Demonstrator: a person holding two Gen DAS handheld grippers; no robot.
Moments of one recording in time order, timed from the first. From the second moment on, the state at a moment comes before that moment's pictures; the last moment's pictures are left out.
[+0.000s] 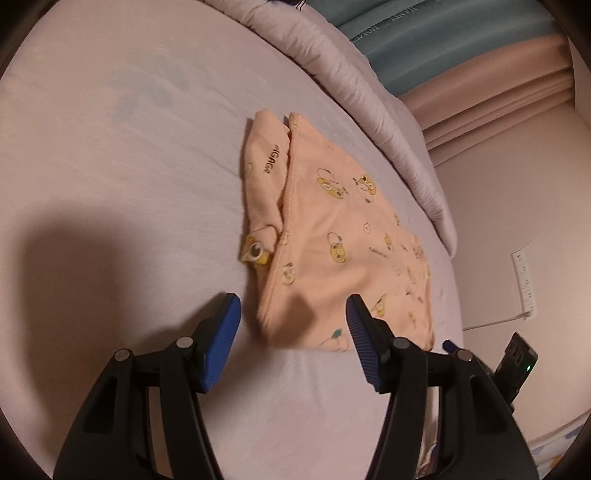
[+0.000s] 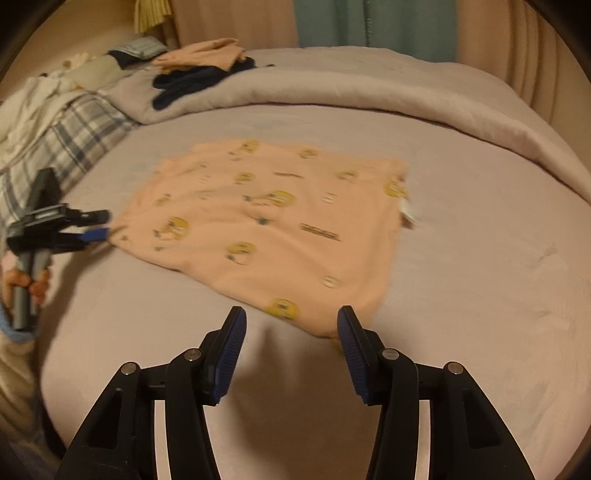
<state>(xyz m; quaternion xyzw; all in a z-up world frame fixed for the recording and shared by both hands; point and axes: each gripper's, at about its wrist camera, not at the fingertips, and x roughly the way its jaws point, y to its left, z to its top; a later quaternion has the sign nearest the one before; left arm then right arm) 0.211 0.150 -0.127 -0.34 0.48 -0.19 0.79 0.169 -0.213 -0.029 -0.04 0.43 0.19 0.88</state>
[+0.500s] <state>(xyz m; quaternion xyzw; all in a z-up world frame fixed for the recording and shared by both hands) 0.269 0.144 -0.126 -0.36 0.50 -0.21 0.76 0.190 -0.193 -0.045 0.00 0.44 0.21 0.87</state>
